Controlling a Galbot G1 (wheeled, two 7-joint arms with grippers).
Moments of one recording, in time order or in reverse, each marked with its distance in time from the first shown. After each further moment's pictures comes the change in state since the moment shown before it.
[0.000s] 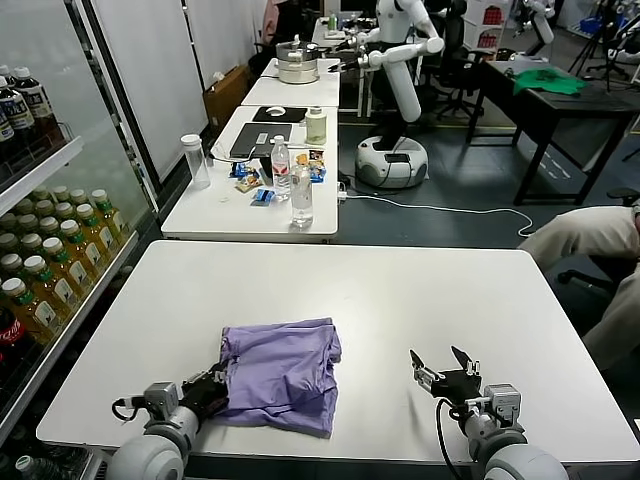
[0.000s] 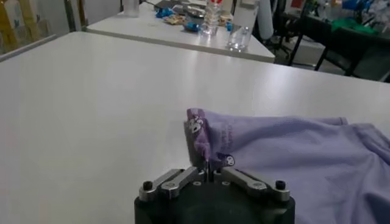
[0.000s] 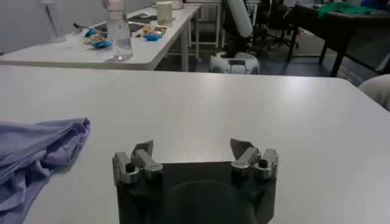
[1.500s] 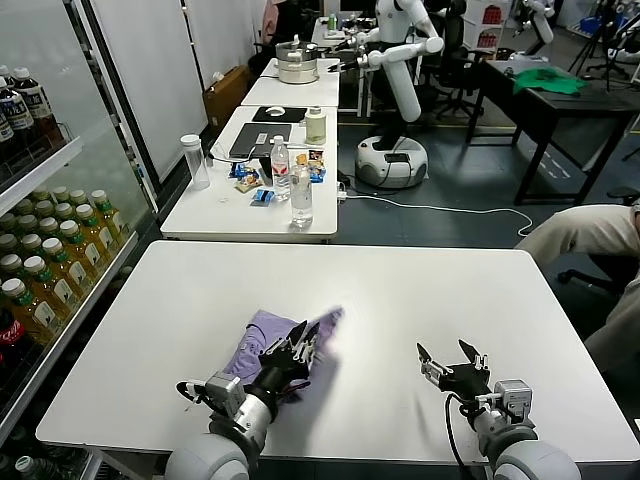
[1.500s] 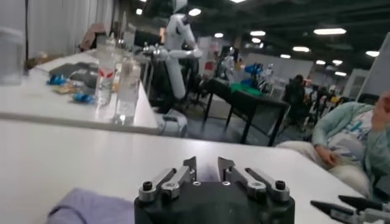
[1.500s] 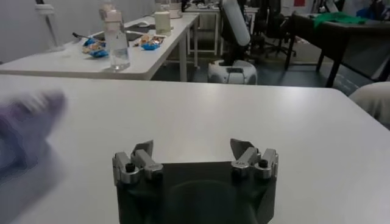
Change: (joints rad) left arm -0.077 -0.172 0.279 -0.194 0.200 -0.040 0.092; right arm 0.003 -0.026 0.032 0.006 0.025 0.019 -0.014
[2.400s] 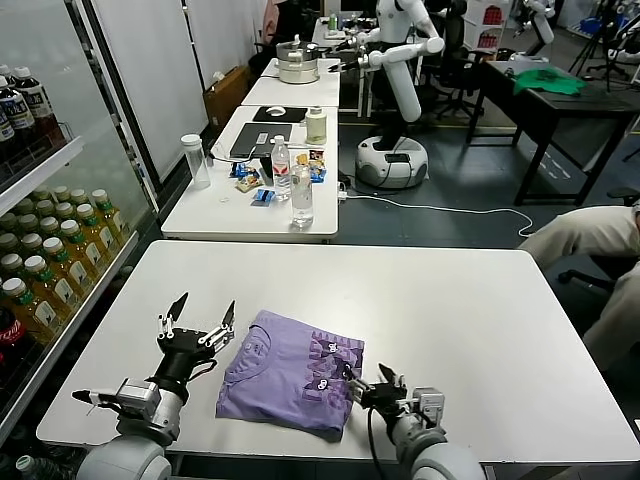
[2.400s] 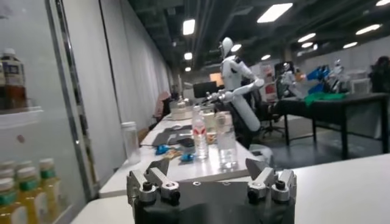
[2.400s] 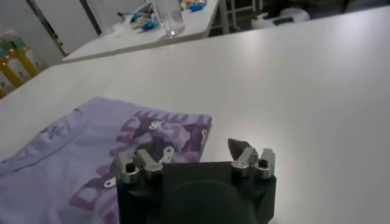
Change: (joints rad) left arm 0.110 0.132 -0.323 0.007 0.219 -0.207 0.054; right arm 0.149 0.153 -0.354 -0.121 0.120 -0.009 0.157
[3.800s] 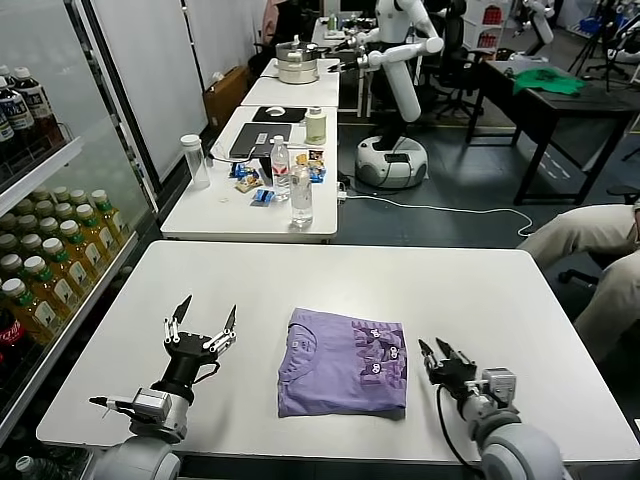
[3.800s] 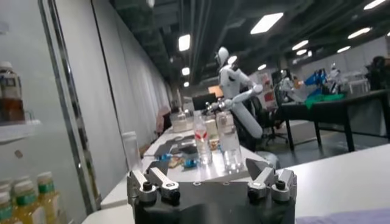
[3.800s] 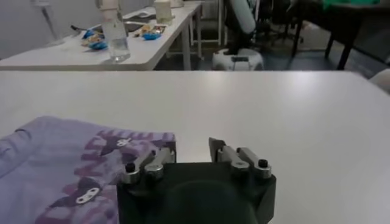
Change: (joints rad) left arm -0.020 -0.048 0.000 0.156 0.112 -0.208 0.072; right arm -0.068 -0.156 0.317 0.023 -0.090 0.013 -0.175
